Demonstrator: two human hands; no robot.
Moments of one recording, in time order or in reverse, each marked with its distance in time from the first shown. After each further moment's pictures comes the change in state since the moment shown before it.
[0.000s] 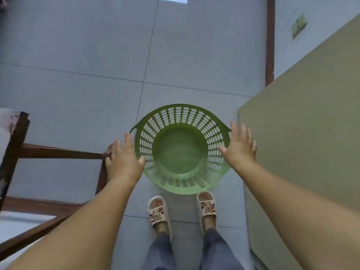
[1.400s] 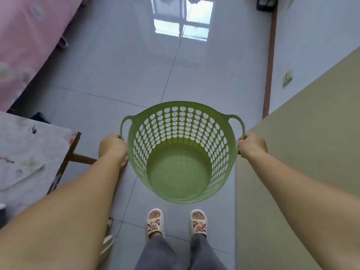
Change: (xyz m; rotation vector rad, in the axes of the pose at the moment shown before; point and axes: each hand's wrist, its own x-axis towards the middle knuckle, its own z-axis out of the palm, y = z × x) left_hand -0.033 0.048 -0.161 -0.372 0.175 -0.333; right_hand -0.011 -0.014 -0.186 0.307 0.007 0.133
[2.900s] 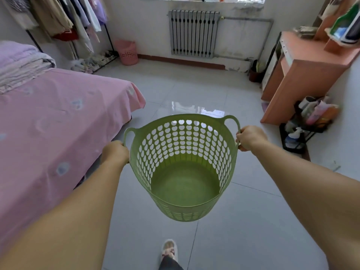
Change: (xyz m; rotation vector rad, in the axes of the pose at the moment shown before) left_hand 0.580 0.529 -0.356 -0.271 0.195 0.150; right_hand 0.378 -0.819 -0.201 0.045 0.152 -0.417
